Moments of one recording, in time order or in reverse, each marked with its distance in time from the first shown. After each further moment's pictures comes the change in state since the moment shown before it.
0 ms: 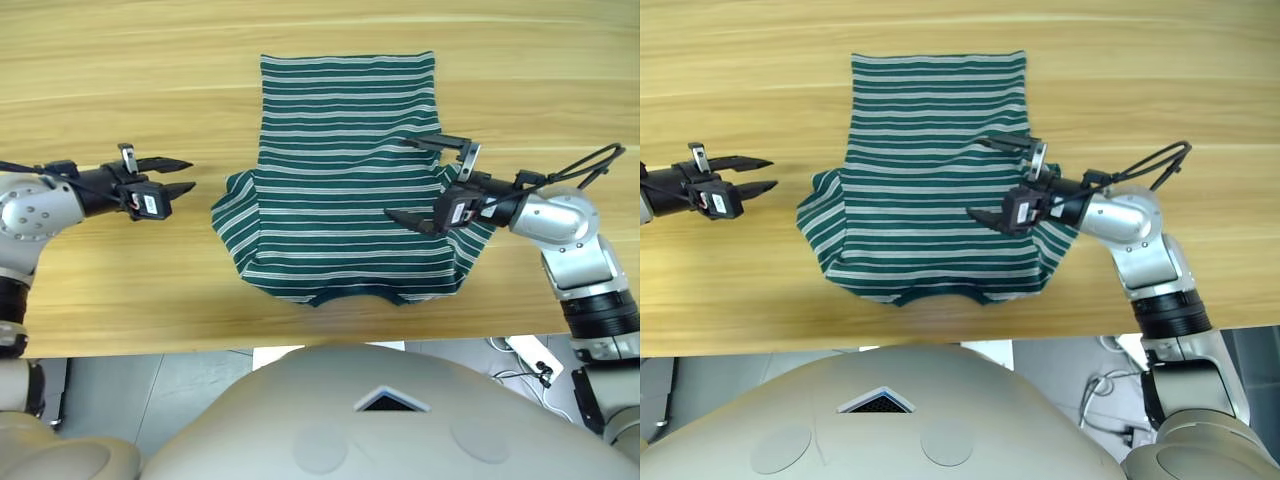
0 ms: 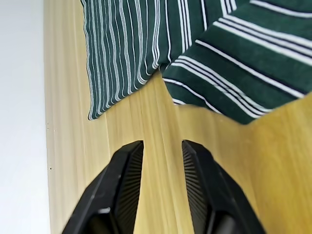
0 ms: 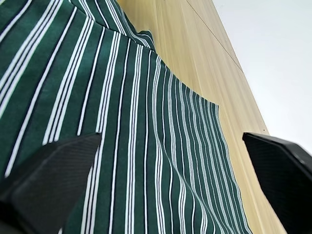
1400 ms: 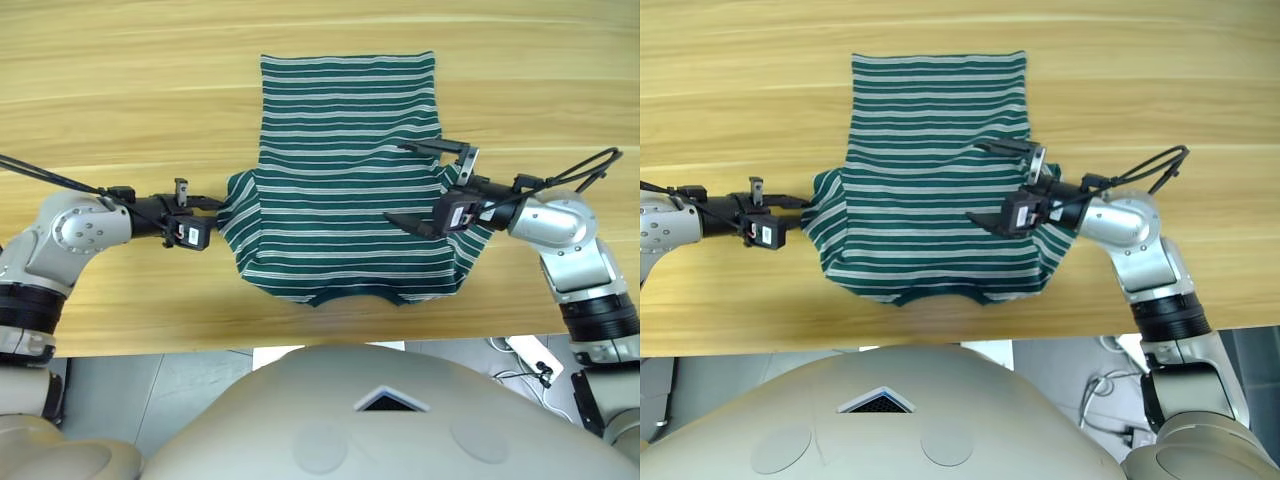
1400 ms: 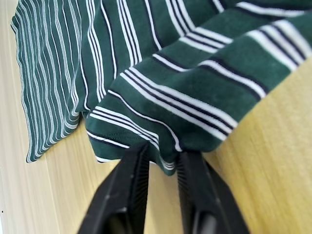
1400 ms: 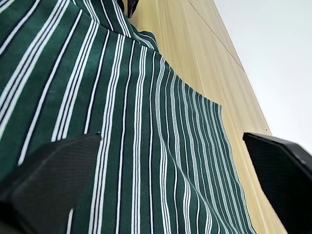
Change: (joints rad) left arm 0.033 -0.068 -0.109 -0.119 0.113 0.095 -0.049; right arm 0.017 0.001 0.001 -0.009 -0.004 -0.001 0.000
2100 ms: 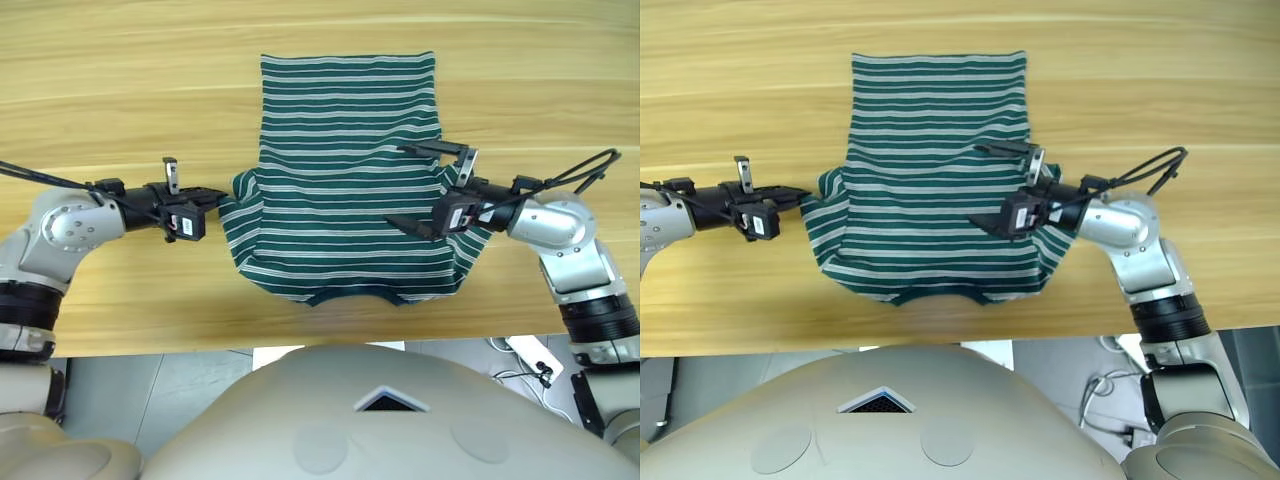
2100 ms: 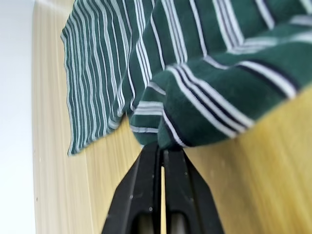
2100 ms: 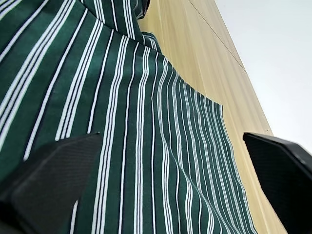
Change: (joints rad) left arm -0.012 -0.013 0.050 0.066 -0.016 -0.085 0.107; right arm 0.003 0.000 0.005 0.000 -0.003 0.000 0.000
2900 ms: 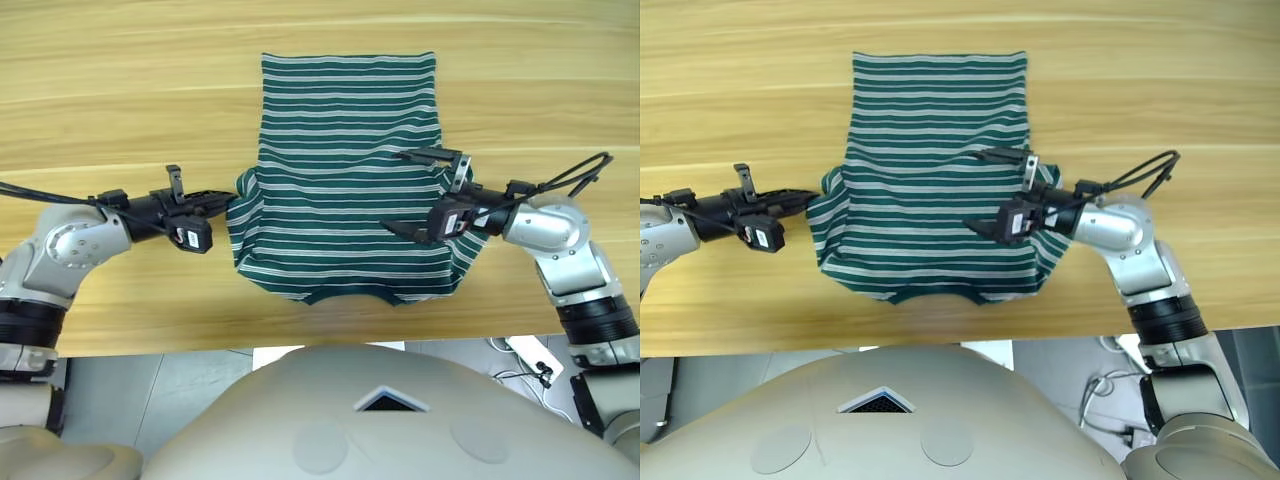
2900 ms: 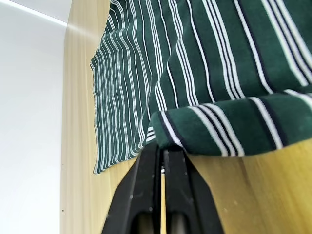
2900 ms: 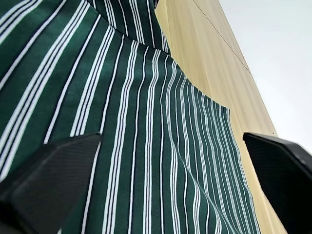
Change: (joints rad) left arm 0.100 -0.022 0.051 -0.181 0.026 -0.008 0.087; right arm 0.008 0.002 0.019 0.000 -0.012 -0.009 -0.001
